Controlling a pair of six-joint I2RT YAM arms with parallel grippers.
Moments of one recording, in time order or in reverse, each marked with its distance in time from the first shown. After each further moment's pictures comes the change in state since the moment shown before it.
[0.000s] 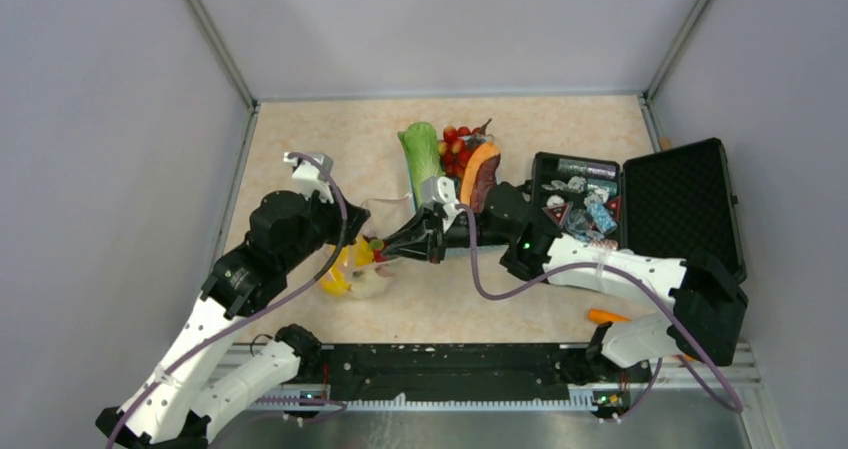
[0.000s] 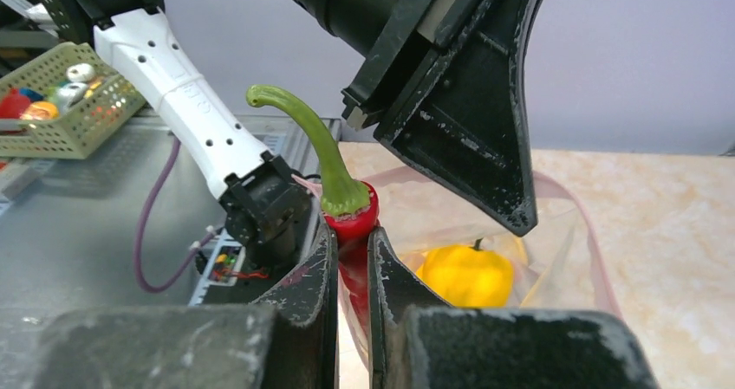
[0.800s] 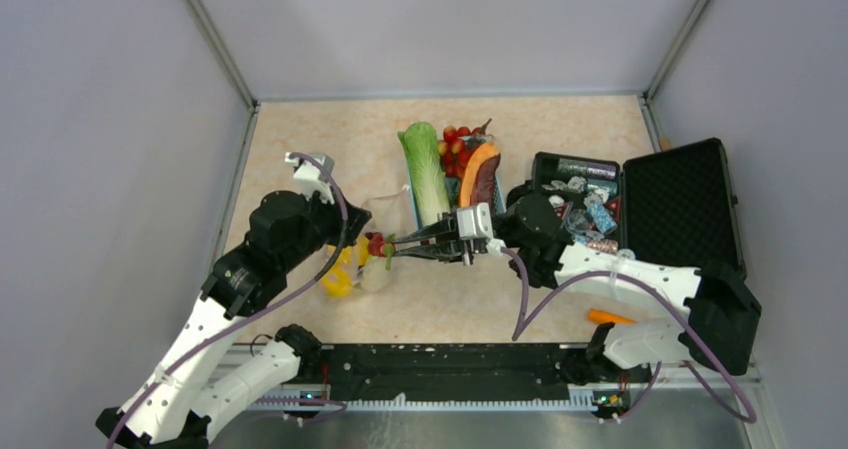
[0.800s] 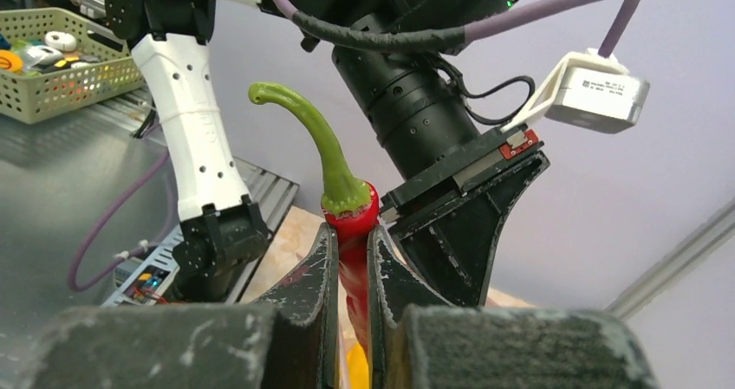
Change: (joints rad) left arm 0.000 0.000 0.000 -0.002 0.026 0.001; right arm 0.000 -0.080 -0.071 0.242 -0.128 -0.249
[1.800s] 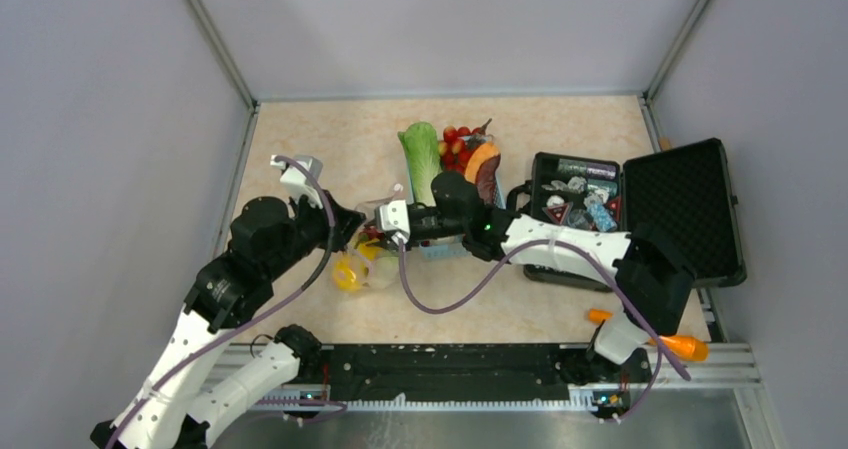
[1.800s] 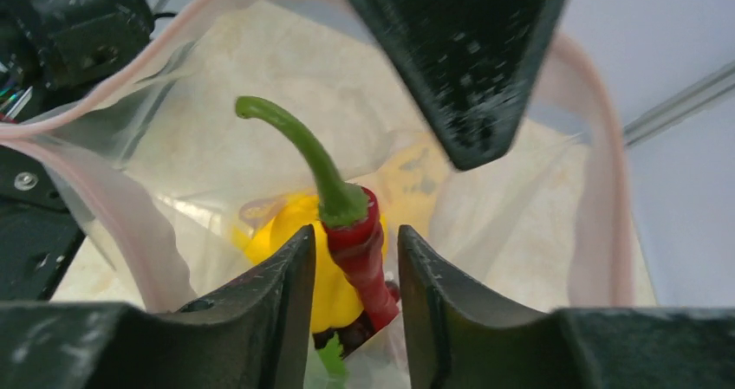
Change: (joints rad) left arm 0.000 -0.043 0.057 -0.060 0.026 0.000; right arm -0.011 0.344 0.285 -0.488 0.164 -0.391
